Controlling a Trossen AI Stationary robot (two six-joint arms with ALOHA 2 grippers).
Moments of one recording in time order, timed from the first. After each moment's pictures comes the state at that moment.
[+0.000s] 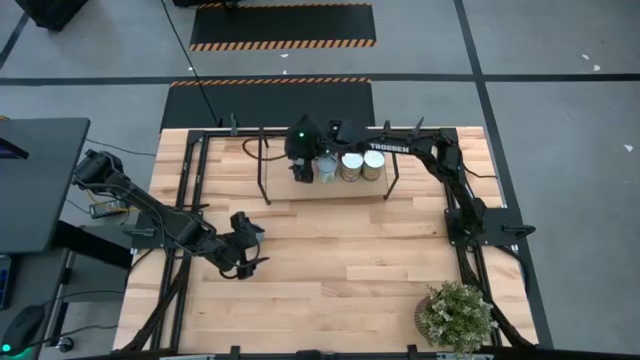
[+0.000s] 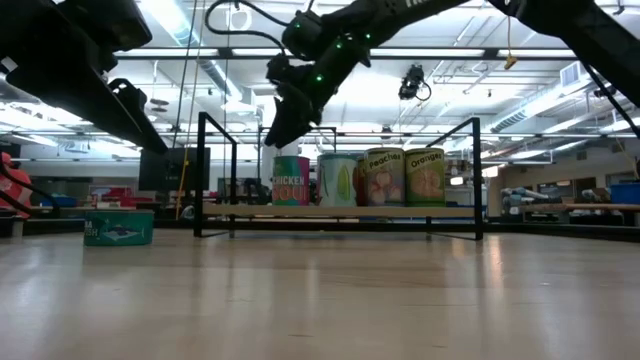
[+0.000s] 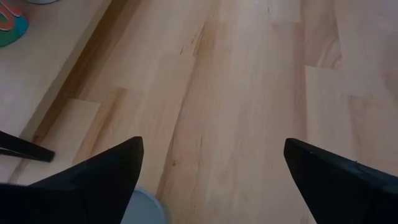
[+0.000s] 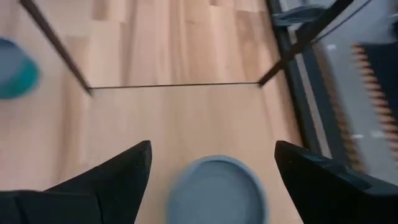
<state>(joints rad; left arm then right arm) -0.56 1.13 0.53 -0.26 -0.57 -0.57 -0.33 2.14 1.95 -0.62 -0.02 -0.28</state>
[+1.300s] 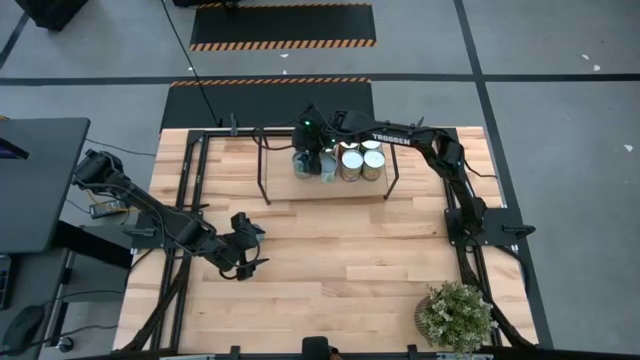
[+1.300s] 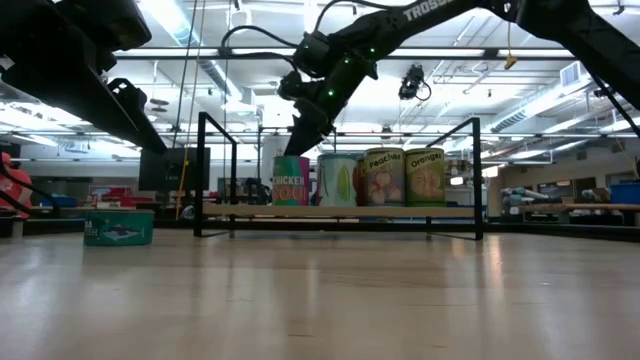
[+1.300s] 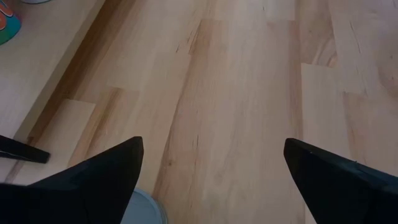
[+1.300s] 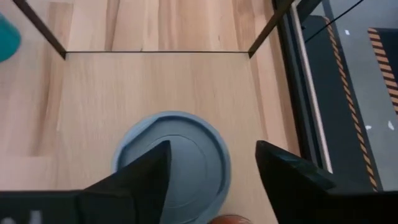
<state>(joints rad) -0.56 1.13 0.53 -0.25 -0.56 -0.56 -0.40 2.14 1.93 -0.66 -0.10 -0.36</state>
